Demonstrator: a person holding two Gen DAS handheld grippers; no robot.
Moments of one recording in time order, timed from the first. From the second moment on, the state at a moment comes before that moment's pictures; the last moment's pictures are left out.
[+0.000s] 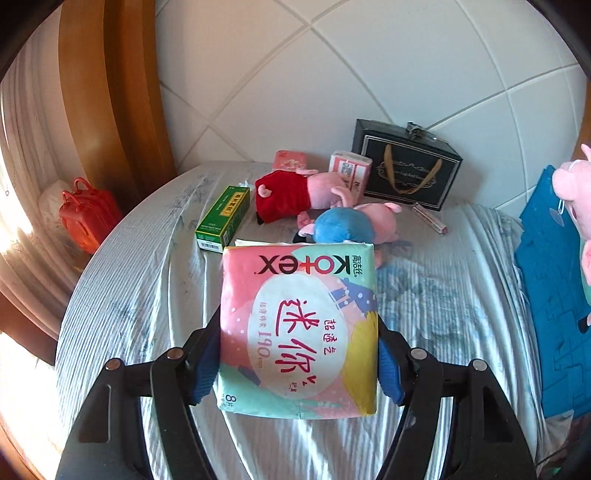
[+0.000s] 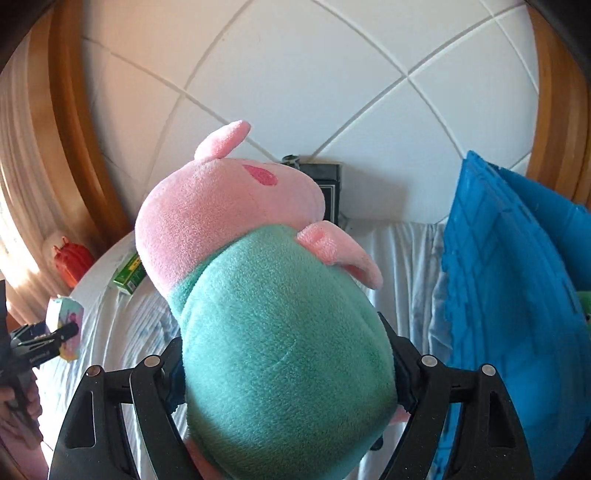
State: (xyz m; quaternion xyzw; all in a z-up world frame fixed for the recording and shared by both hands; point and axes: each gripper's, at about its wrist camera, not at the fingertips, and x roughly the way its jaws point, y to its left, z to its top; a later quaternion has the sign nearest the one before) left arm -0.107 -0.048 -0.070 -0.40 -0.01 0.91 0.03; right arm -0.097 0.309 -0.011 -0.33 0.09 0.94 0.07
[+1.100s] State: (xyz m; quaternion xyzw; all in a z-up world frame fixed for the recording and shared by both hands) left arm 0.038 0.361 0.068 -0.24 0.06 0.92 0.29; right arm 0.191 0.548 0.051 -0.17 0.07 0.93 0.31
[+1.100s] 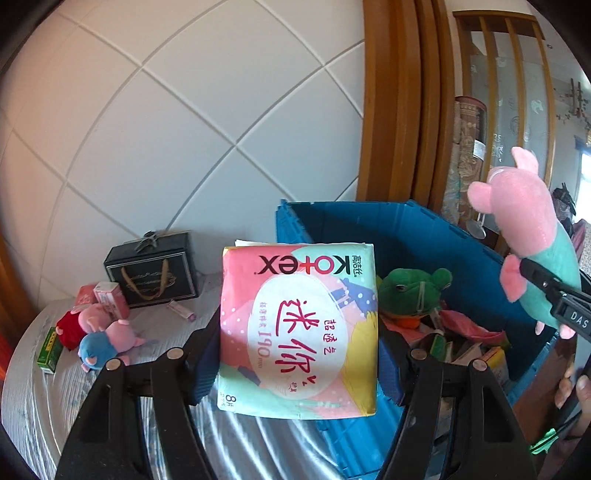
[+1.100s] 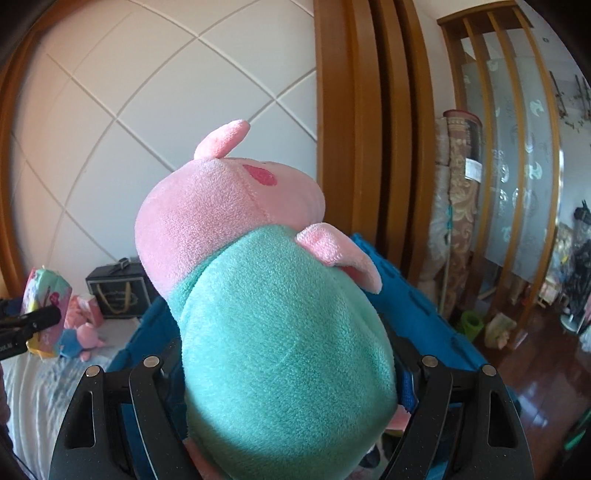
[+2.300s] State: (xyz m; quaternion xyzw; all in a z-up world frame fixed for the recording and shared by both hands) left arm 0.059 0.505 0.032 -0.29 0.16 0.89 0.32; right arm 0.198 0.647 0.003 -0.23 0.10 0.90 0.36
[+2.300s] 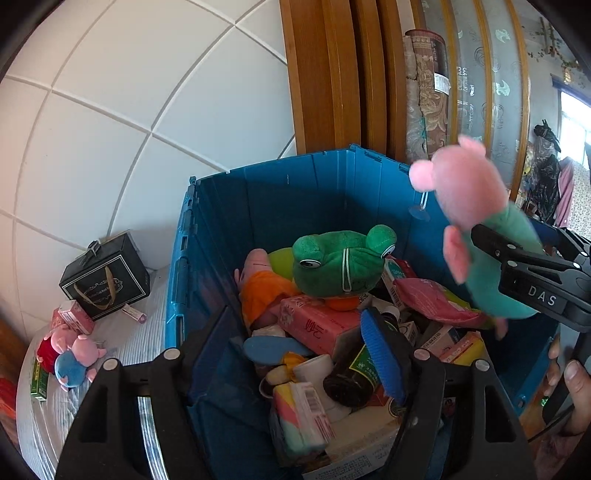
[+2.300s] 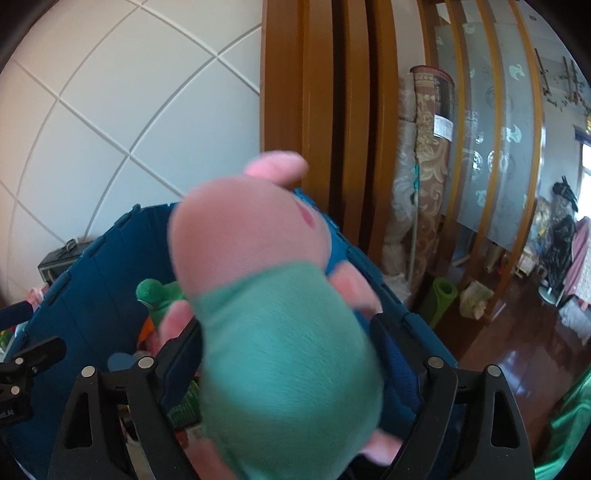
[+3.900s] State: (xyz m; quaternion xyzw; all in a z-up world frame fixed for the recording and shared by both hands) left arm -0.020 0.154 0.017 -0.32 0.00 0.93 0.20; right arm 0.105 0.422 0.093 -0.17 0.07 0.95 0.25
